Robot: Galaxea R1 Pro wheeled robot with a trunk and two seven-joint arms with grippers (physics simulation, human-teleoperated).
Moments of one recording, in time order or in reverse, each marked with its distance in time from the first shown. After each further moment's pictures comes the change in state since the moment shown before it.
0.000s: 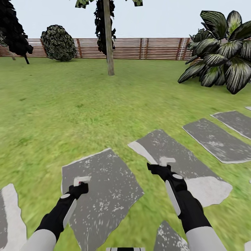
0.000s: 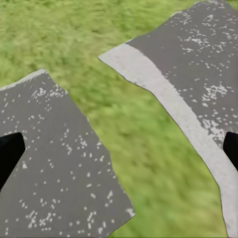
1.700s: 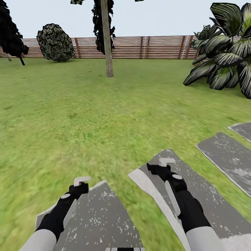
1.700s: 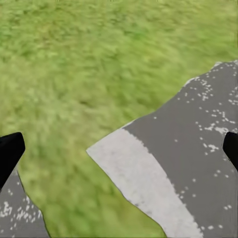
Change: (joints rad) left arm 0.000 -0.001 -0.001 0.000 0.002 -0.001 0.000; right arm 0.000 0.000 0.002 0.006 0.000 0.000 0.002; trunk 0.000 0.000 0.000
